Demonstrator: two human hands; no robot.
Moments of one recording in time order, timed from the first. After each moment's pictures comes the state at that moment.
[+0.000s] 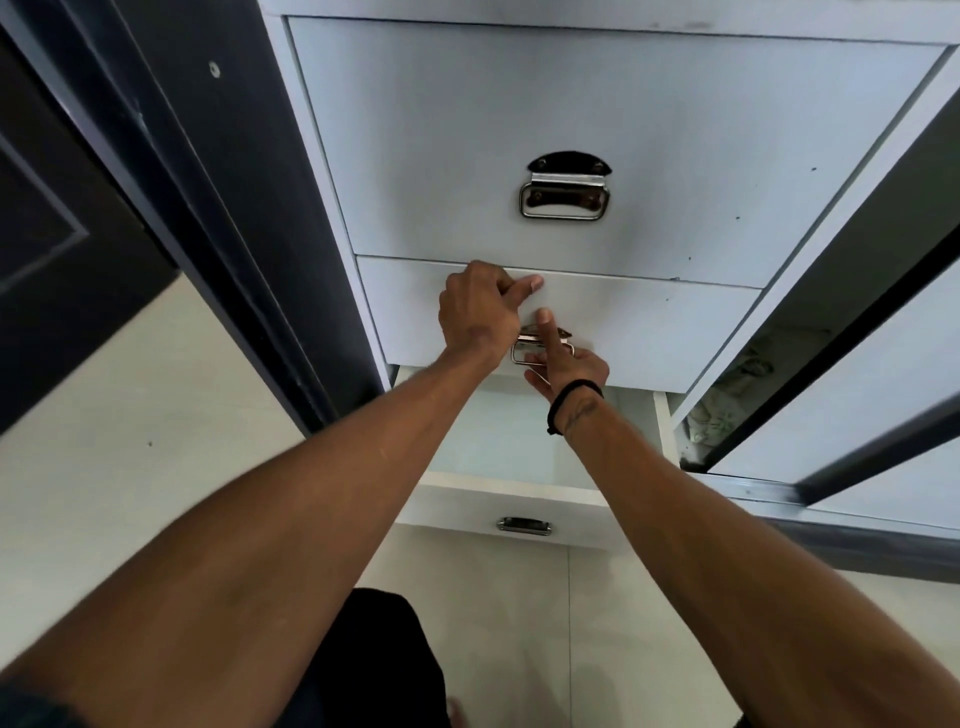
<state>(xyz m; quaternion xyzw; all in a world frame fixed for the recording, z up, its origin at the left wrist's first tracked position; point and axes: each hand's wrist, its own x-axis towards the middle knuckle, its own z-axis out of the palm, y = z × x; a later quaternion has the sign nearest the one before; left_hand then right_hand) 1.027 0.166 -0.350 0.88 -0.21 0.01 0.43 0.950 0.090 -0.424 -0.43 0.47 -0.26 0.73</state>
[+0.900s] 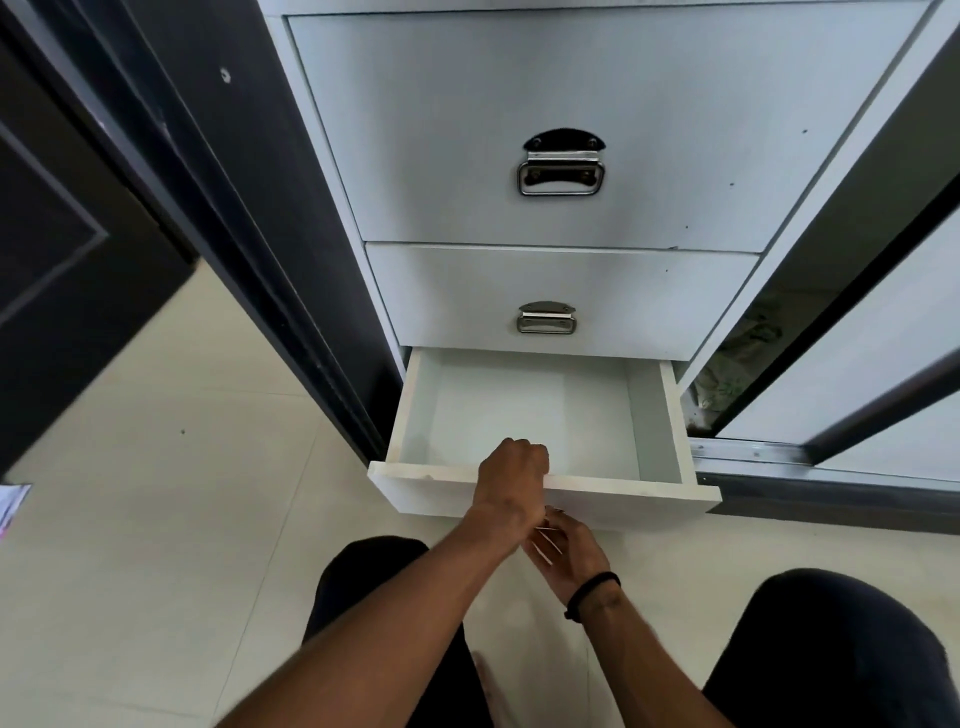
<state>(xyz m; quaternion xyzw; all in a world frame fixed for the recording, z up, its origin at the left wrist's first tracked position) 0.886 0.261 -0.451 0.89 -0.41 -0.19 0.09 0.776 0.205 -0.583 -0.19 0.50 -0.08 0.84</state>
